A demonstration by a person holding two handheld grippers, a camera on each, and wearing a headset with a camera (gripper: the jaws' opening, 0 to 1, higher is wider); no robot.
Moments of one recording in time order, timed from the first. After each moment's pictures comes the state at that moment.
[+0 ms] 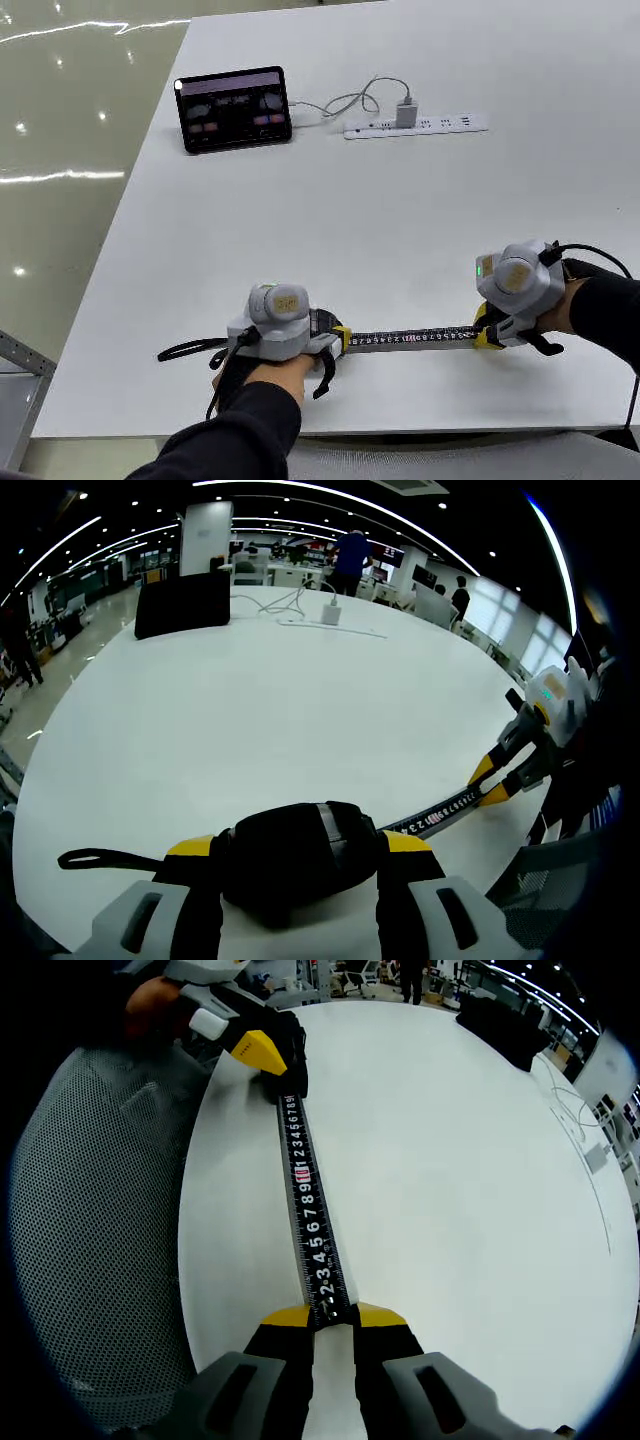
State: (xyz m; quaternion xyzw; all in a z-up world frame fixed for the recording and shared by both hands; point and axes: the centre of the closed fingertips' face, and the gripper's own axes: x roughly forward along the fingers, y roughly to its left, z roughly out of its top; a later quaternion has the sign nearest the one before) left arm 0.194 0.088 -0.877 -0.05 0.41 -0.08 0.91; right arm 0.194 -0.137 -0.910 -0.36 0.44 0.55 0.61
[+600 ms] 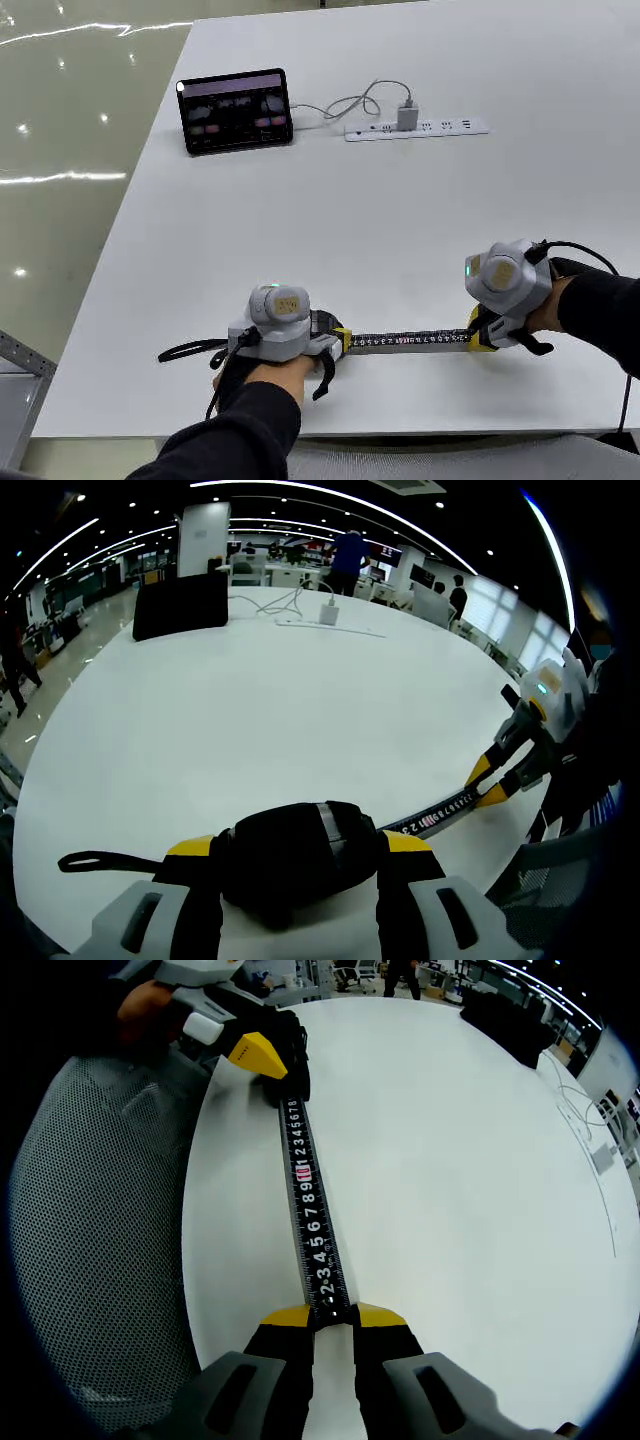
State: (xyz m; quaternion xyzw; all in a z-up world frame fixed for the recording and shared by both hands) left arm 0.195 0.088 -0.878 -0.04 0.41 -0.09 0.91; right arm 0.191 -0.128 -0.910 -0.36 0.45 0.55 0.60
